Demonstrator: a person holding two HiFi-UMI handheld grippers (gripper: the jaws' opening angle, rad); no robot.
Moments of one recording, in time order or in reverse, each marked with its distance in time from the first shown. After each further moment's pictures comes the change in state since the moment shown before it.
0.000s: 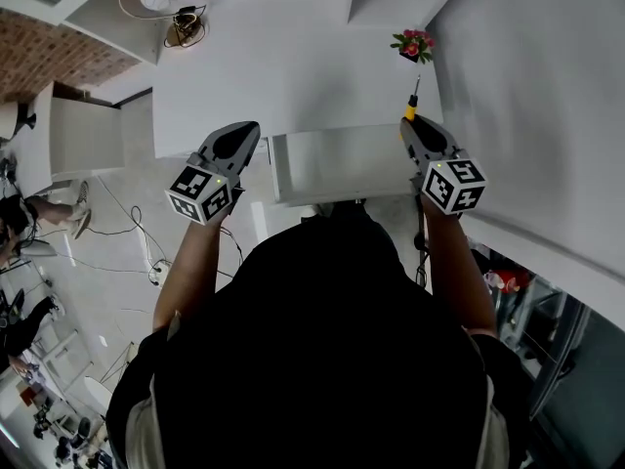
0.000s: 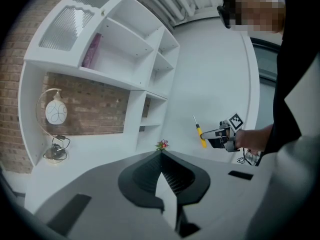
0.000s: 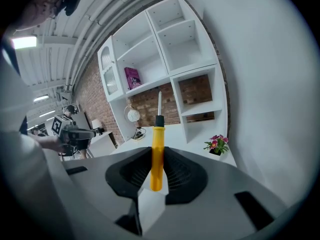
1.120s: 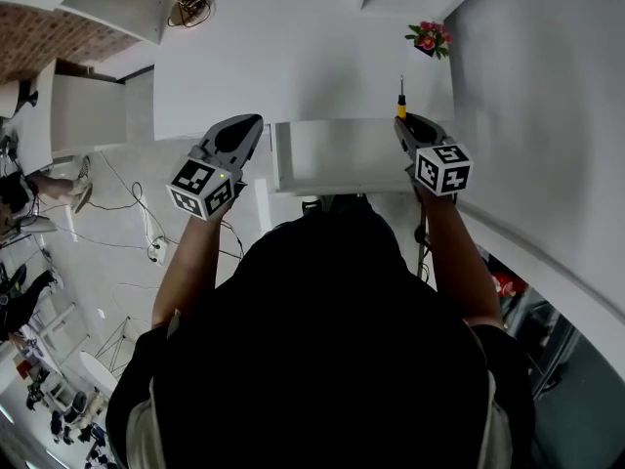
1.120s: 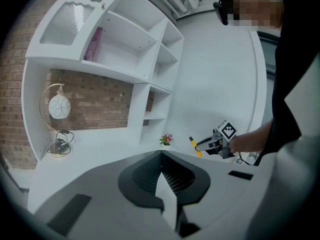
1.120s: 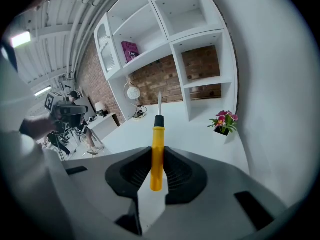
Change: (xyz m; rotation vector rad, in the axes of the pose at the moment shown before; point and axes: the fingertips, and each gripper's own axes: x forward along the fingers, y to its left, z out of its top) left arm 0.016 0.007 -0.019 -0.013 0.060 0.055; right arm 0.063 -0.034 -0.079 -0.037 0.218 0.060
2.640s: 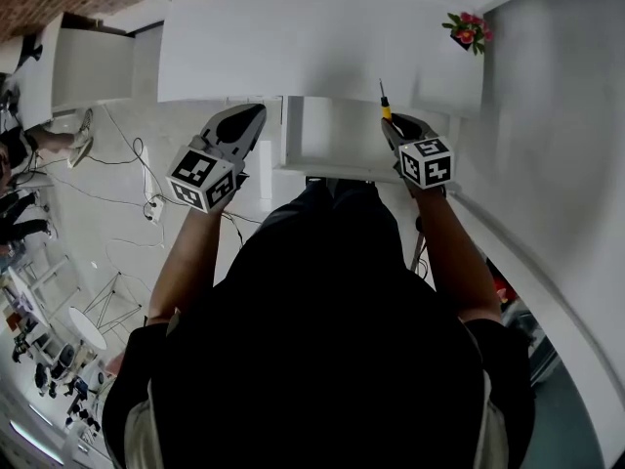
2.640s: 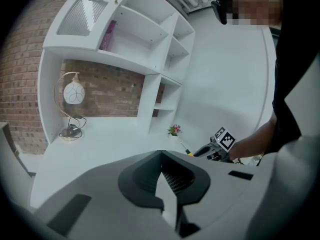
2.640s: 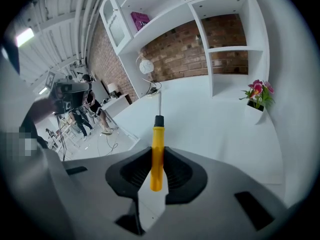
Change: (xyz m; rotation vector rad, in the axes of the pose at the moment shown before) left arm -0.009 0.020 -0.054 -0.074 0.063 0.097; right arm 0.081 0.037 -0.087 -0.083 0.214 0.154
